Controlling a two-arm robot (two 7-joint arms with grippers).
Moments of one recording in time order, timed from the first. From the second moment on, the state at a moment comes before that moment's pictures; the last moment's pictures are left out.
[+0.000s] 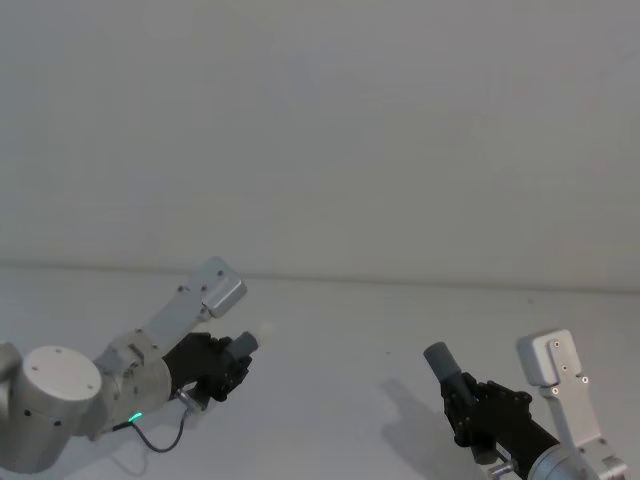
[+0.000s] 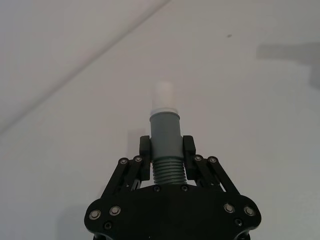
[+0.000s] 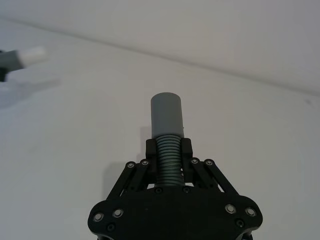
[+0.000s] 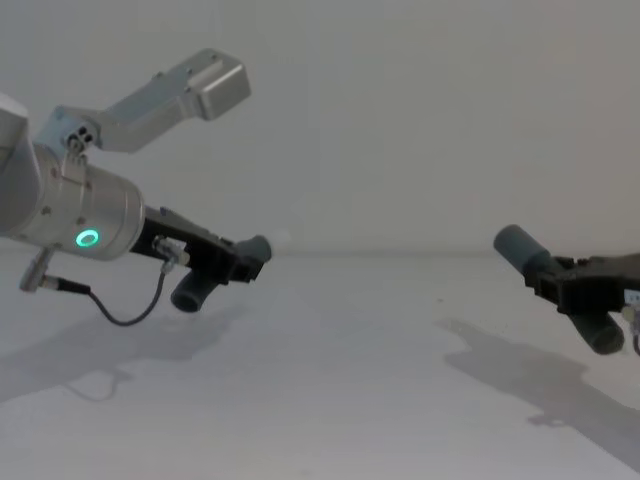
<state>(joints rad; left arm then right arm) -0.66 0.39 0.59 -1.34 -0.17 0.47 -0.35 0.24 0.28 -0.25 -1.51 0.18 0.25 0.22</state>
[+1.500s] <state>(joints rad) -0.82 0.53 0.69 -1.28 -0.32 0.11 -1.03 0.28 0.49 -0.34 -1.38 0.35 -0.38 0.84</state>
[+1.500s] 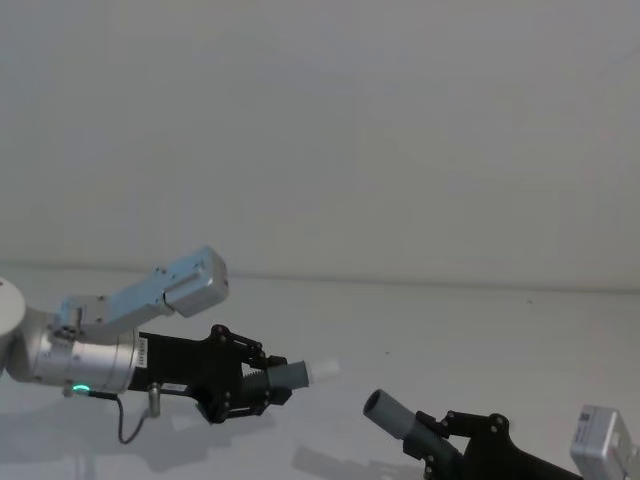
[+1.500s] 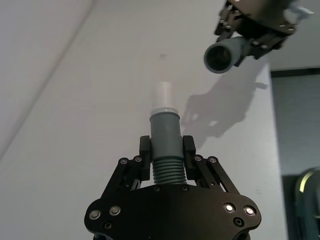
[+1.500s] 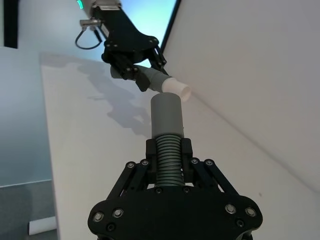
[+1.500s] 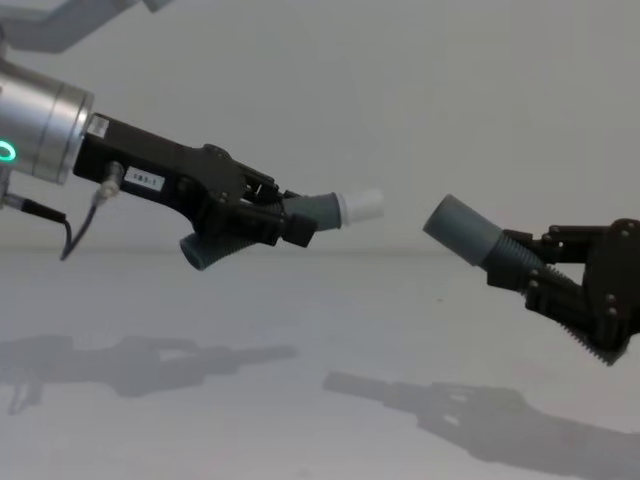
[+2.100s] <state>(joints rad) -0.92 0.55 0.74 -1.25 -0.36 0.14 -1.24 0.33 0.52 -0.36 -1.33 0.36 -0.46 0.92</state>
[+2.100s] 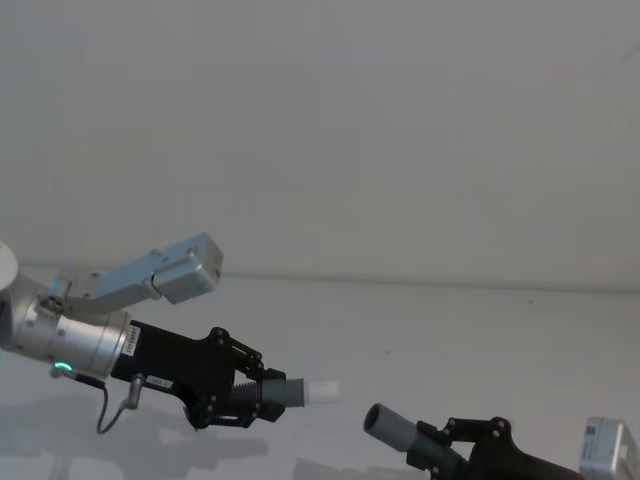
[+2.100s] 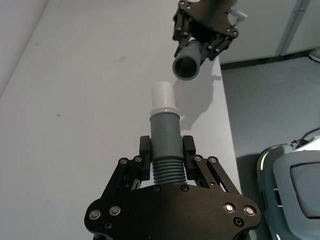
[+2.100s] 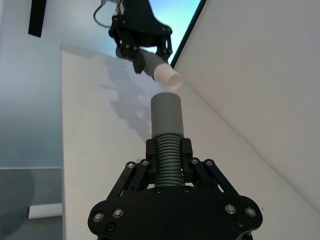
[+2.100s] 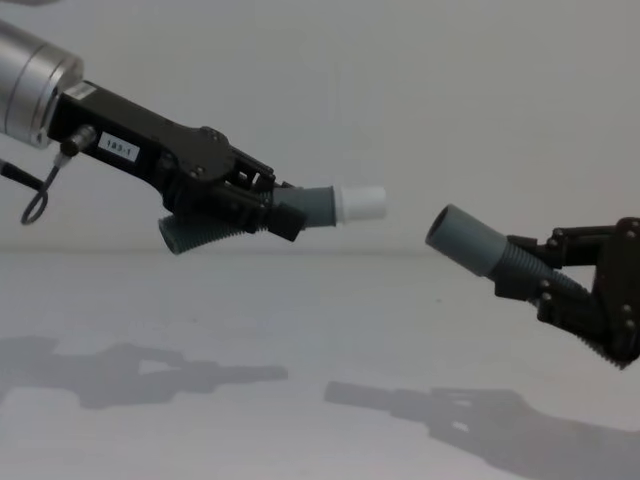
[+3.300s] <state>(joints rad) -1.03 0.54 0.84 -1.20 -0.30 0.20 -1.31 0.35 0.52 -0.39 -1.33 0.22 -0.48 0.80</state>
